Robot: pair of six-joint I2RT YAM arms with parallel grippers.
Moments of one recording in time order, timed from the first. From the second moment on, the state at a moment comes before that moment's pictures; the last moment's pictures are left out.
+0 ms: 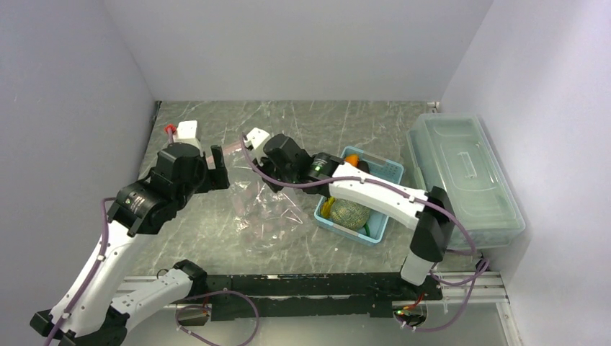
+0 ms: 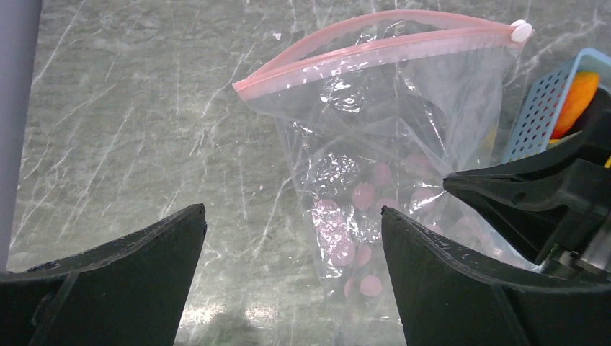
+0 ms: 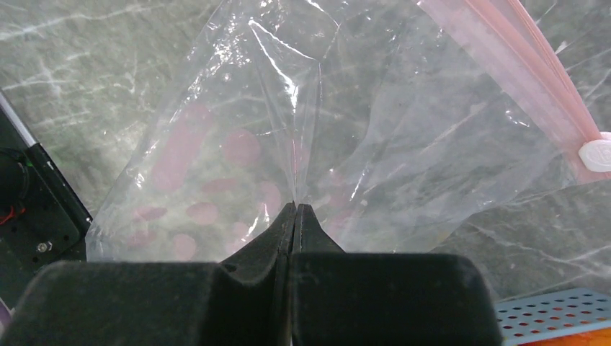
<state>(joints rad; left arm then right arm) -0.54 0.88 1.26 -1.01 -0.42 -0.44 1.04 1.73 1.57 -0.49 0.07 0.07</state>
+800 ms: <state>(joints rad) -0.16 1.10 1.56 -0.99 0.17 -0.40 1.04 1.34 1.36 -0.50 0.10 -0.22</state>
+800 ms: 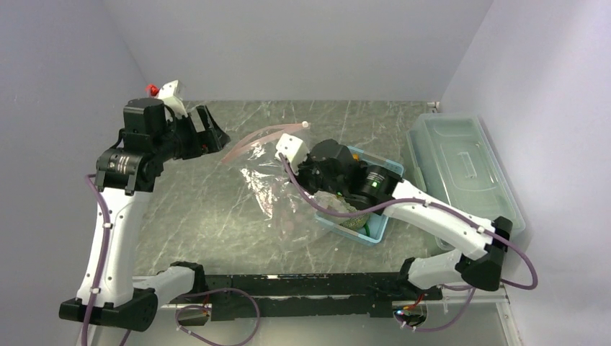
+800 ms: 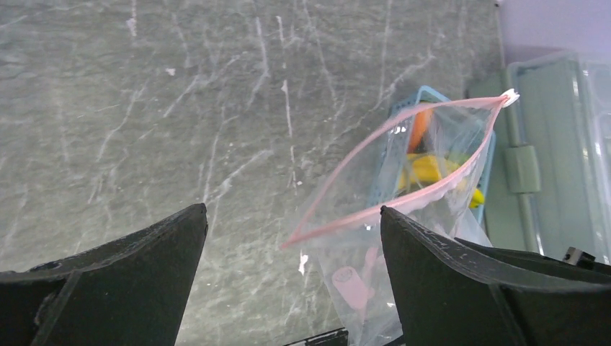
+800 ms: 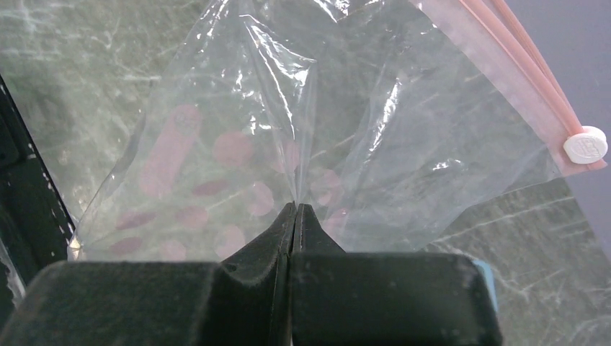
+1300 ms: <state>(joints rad) -0.02 1.15 1.49 -0.87 0.68 -0.44 1.04 1.12 1.22 -0.51 -0.01 -0.48</state>
